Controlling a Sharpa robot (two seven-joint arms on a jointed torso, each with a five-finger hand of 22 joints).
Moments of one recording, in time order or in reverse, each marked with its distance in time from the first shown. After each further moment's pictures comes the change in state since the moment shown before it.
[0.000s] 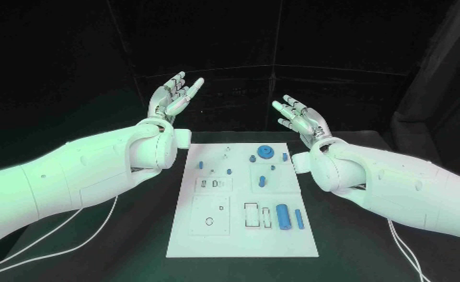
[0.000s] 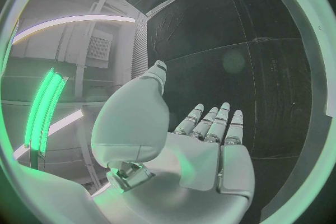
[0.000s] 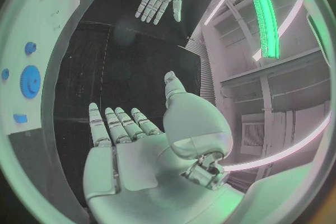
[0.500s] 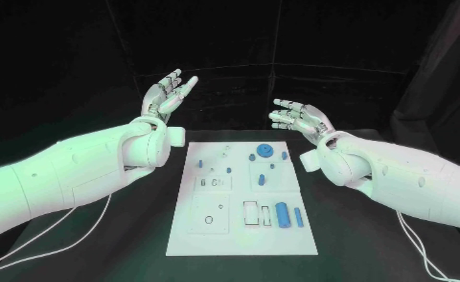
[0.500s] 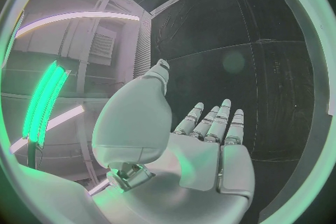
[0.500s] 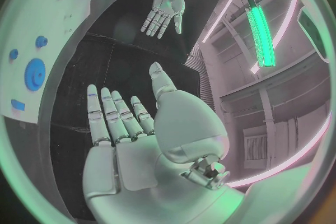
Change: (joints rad) left arm 0.000 -0.028 -0.001 -0.008 0.018 0.060 0.022; left_hand 0.026 0.010 0.002 0.005 0.002 0.034 0.002 0.008 0.004 0.027 0.029 0.004 0.005 0.065 0.014 0.017 0.011 0.000 0.014 0.011 0.007 0.005; right arm 0.016 -0.013 -0.003 -0.074 -0.143 0.167 -0.047; right_hand 0.221 0.004 0.038 -0.137 -0.033 0.269 0.016 0.055 0.031 0.391 0.038 0.075 0.035 0.424 0.012 0.090 0.038 0.081 0.320 0.004 0.095 0.049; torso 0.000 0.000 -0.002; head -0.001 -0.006
